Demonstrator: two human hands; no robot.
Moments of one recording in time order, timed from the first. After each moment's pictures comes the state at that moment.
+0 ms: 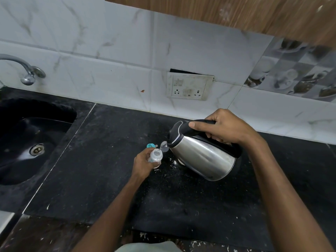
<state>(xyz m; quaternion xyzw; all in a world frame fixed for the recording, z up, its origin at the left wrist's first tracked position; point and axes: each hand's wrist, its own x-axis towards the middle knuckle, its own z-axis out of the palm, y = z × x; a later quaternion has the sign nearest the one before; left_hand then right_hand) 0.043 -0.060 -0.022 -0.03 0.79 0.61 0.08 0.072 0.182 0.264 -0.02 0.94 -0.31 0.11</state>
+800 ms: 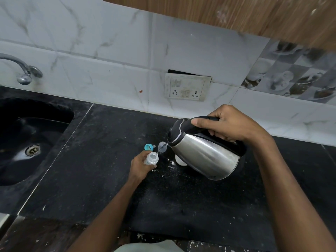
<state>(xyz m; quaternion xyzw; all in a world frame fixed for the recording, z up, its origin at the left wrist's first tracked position) 0.044 -0.065 -0.039 -0.02 0.81 0.58 0.10 0.078 0.186 0.284 -0.02 0.94 -0.32 0.11</state>
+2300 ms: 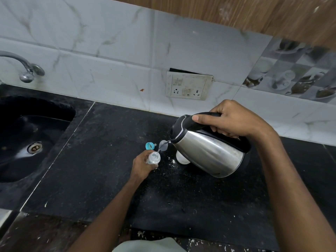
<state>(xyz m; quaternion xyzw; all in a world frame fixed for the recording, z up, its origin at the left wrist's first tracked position) 0.045 -0.062 -0.049 -0.01 0.81 0.58 0.10 0.081 0.180 0.298 -0.03 0.95 -0.29 0.11</state>
